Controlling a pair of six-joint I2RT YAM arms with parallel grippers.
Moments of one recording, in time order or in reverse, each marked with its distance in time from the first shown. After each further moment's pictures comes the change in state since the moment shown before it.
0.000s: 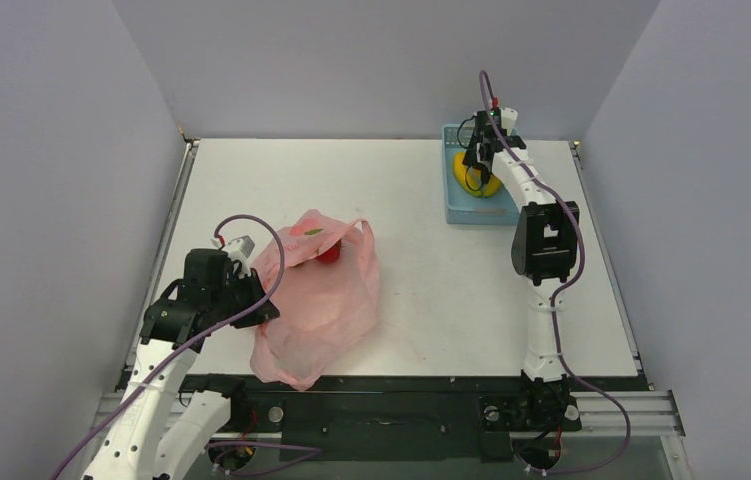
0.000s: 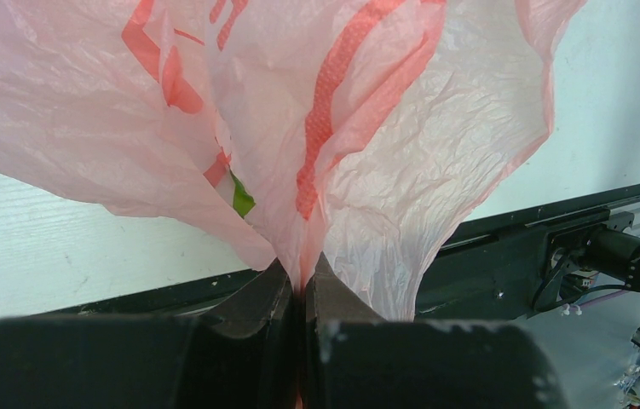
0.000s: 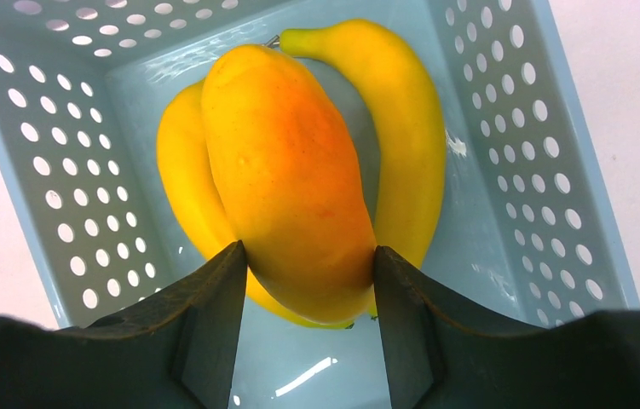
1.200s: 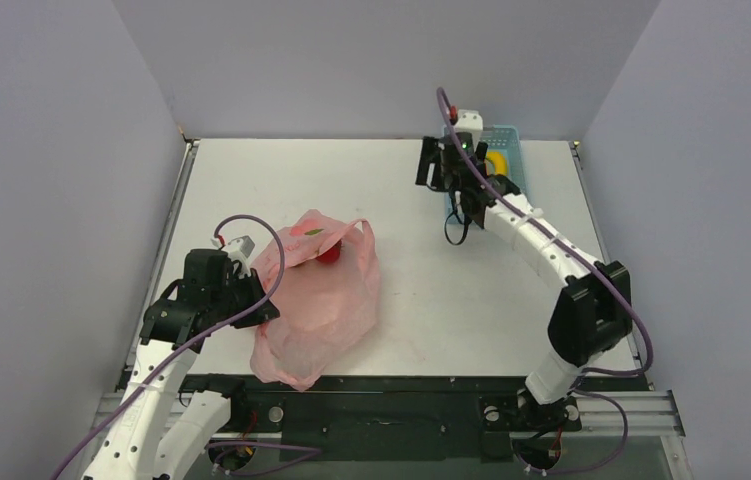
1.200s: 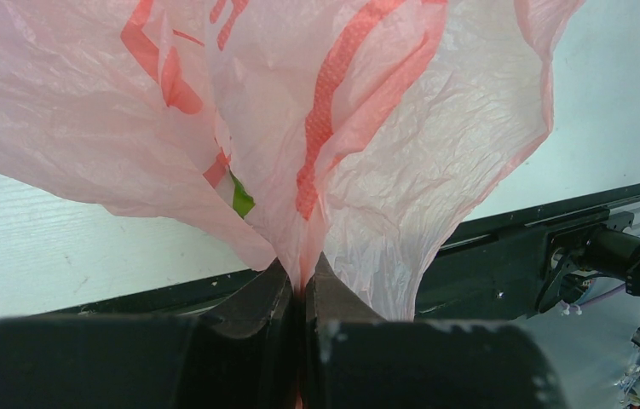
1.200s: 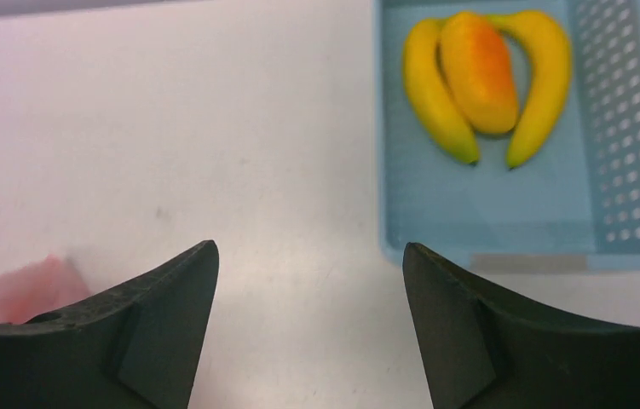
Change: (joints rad) left arm 0.000 -0.002 0.000 0.000 0.001 0.000; right arm 0.278 -0.638 -0.560 0.182 0.058 -0.046
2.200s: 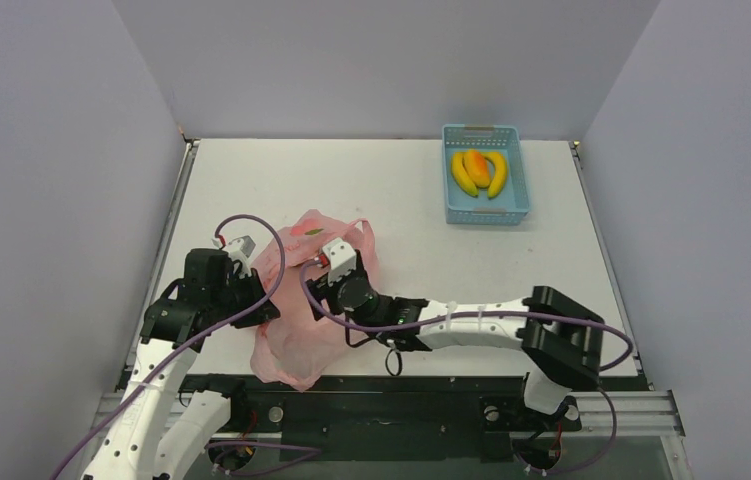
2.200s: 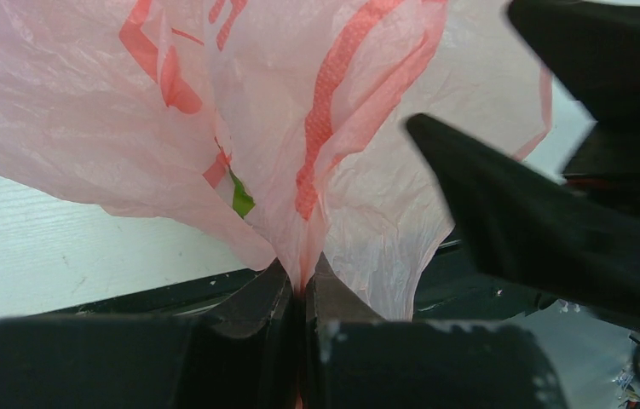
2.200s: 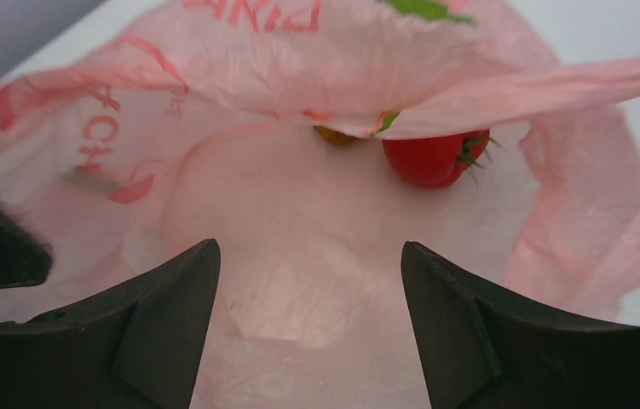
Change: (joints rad) left arm 0.000 0.004 0.000 0.000 0.007 0.001; right arm 0.786 -0.158 -0.620 0.717 0.057 -0.112
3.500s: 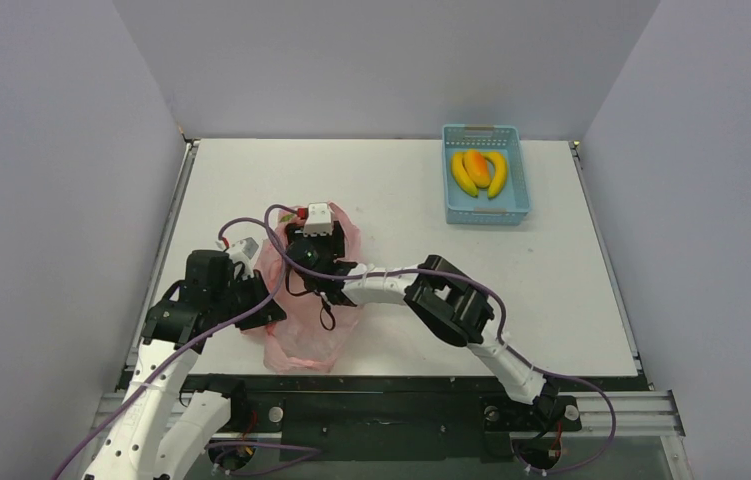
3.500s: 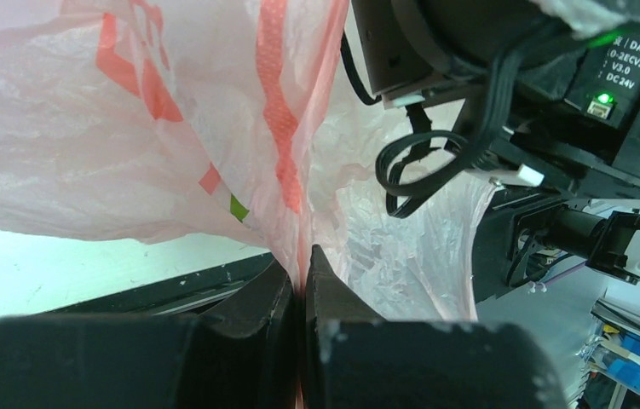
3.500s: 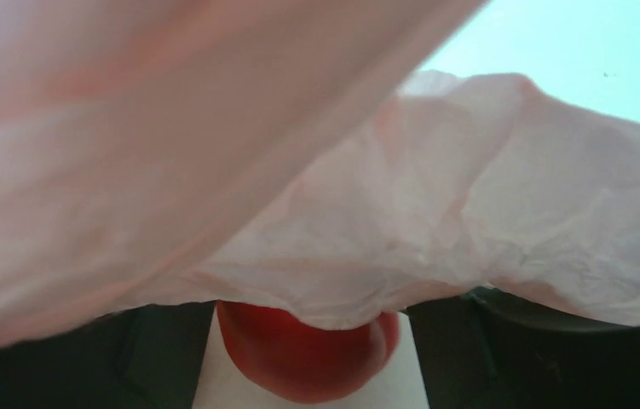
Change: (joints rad) left arm -0.001 -0.007 -0.024 0.024 0.076 -0.037; right arm -0.133 0.766 0.687 -0.009 0.463 0.143
